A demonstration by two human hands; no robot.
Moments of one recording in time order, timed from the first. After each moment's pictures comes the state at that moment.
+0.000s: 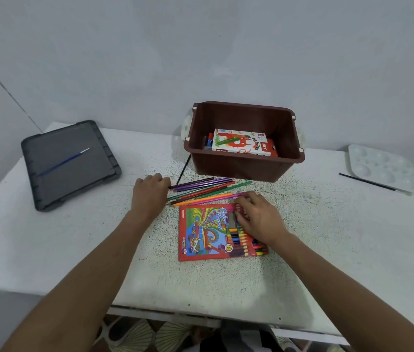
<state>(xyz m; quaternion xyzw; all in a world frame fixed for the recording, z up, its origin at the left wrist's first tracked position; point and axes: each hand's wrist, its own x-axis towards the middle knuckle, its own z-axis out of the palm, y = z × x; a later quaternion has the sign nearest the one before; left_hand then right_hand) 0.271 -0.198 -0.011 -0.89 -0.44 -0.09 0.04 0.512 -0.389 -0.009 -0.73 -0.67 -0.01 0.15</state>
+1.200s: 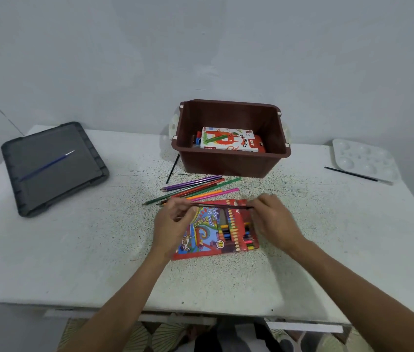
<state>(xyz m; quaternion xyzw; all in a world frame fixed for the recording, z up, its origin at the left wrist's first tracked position) 0.297 -0.317 0.001 -0.62 -0.44 -0.35 -0.55 0.530 -0.435 0.010 -0.73 -0.65 -0.02 0.21</state>
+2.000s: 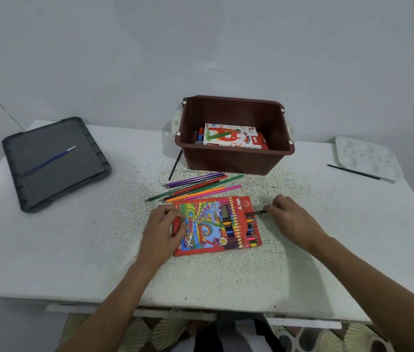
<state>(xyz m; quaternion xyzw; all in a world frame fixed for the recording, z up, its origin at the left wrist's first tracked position) 0.256 -0.306 -0.044 -0.85 -0.38 -0.28 -0.23 0.563 -0.458 0.006 -0.71 -0.70 -0.02 0.09</state>
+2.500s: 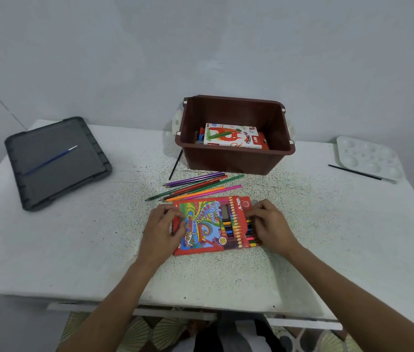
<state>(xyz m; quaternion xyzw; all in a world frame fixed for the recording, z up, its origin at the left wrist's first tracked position) 0.256 -0.307 -0.042 -0.83 -0.40 -0.28 -0.26 0.519 -0.442 -0.011 -0.76 -0.58 0.15 0.27</state>
